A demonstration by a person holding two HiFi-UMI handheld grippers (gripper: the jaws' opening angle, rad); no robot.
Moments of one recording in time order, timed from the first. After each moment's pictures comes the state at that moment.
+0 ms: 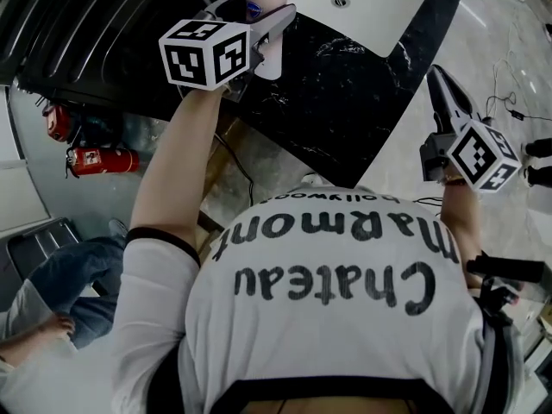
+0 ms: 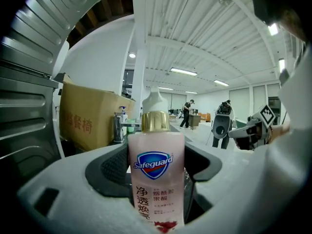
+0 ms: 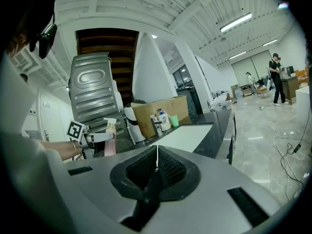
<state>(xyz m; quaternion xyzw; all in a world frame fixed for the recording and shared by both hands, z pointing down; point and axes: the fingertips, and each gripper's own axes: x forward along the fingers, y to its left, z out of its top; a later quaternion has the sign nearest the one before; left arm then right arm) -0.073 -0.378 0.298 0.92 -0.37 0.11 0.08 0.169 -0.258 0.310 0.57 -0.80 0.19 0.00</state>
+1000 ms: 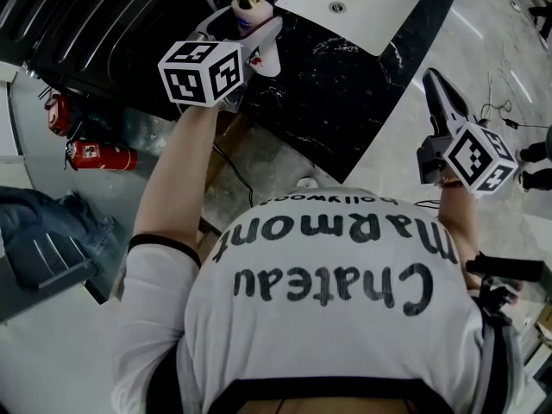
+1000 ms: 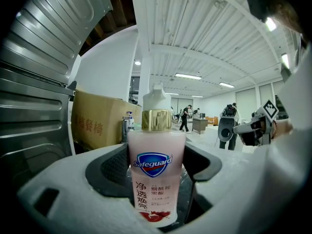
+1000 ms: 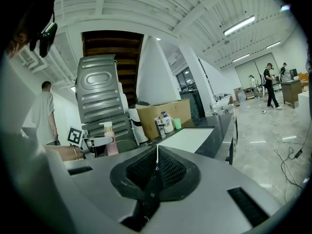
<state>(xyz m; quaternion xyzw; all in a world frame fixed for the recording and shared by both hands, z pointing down) -0.097 -0.341 0.296 0.90 -0.42 0.08 0.06 0.169 -0.227 0.296 0.56 -0.81 0.18 0.00</state>
